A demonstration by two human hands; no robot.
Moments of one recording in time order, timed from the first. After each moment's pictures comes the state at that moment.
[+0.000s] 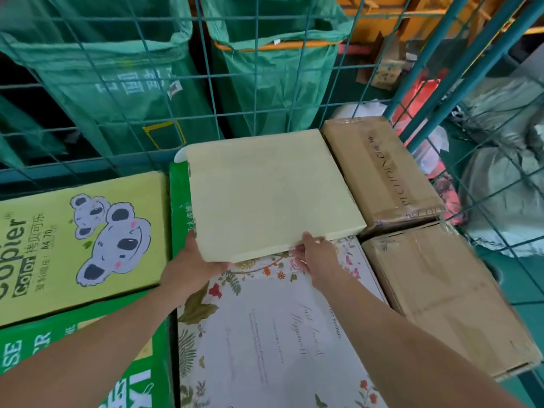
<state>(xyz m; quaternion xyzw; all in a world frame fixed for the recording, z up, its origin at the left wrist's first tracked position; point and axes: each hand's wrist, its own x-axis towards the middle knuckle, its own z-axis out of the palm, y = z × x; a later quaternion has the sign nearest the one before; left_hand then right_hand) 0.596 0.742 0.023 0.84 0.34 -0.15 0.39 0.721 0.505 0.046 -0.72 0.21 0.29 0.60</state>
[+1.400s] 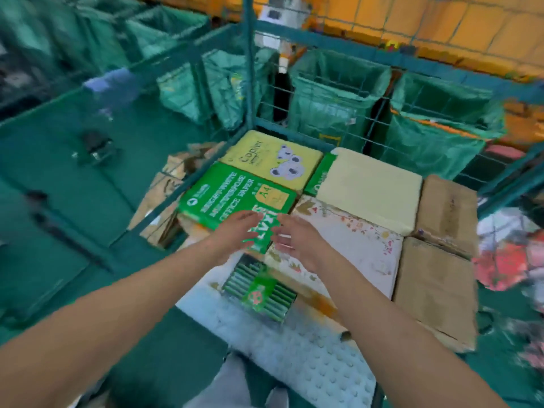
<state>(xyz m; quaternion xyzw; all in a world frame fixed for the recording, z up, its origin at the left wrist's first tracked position) 0.212 0.475 0.329 0.50 0.52 0.13 0.68 0.361 0.385 0.352 -0.64 -0.17 0.60 0.45</state>
